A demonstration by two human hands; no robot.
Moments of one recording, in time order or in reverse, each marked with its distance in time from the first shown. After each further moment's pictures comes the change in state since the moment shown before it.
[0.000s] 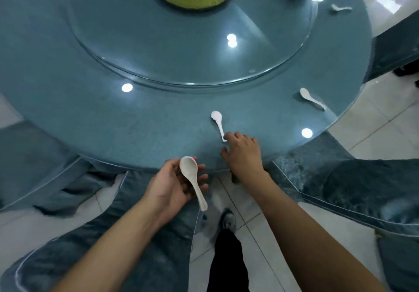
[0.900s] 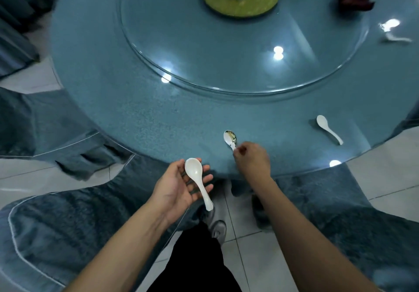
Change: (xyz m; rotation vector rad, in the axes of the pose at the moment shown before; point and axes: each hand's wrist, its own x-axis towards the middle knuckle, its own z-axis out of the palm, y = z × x) left_hand 0.004 -0.054 0.065 -0.226 0.160 0.112; right_hand 0.031 0.067 -0.015 0.287 -0.102 0.053
